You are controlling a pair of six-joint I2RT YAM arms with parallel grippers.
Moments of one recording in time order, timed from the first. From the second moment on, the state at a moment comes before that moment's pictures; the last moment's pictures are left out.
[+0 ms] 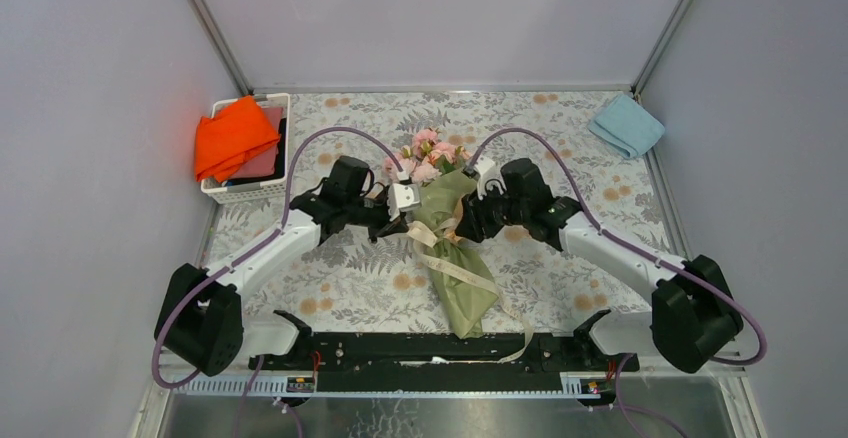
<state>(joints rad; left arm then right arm) -0.48 1.29 0.84 -0.35 0.70 0.62 0.60 1.33 0.82 -0.19 -0.46 0.06</state>
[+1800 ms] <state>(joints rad) -0.48 1.24 0.70 -0.37 0.65 0.89 0.55 1.18 0.74 -0.27 -0.39 0.09</state>
